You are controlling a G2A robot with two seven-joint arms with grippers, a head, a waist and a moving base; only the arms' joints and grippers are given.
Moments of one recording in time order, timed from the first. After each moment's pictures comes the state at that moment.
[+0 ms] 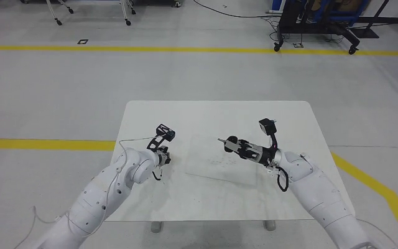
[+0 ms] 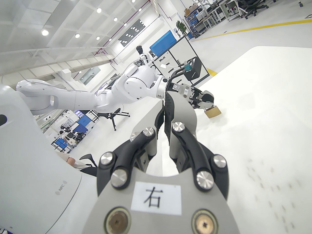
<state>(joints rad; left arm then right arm) 0.98 -1.02 -0.76 -1.52 0.95 0.04 -0.91 -1.17 -1.06 1.07 -1.24 0.16 -1.01 0.66</state>
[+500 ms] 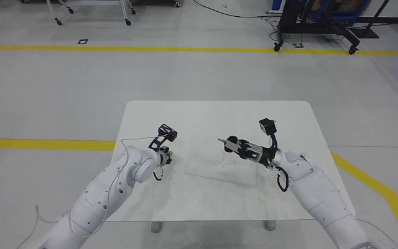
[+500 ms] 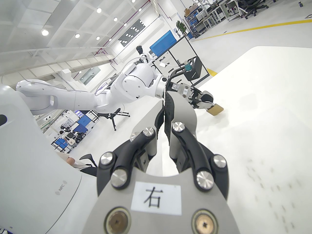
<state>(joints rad) 0.99 -1.03 -0.79 -1.56 0.98 0.01 -0.97 -1.17 -1.06 1.07 -1.24 0.16 -1.01 0.66</state>
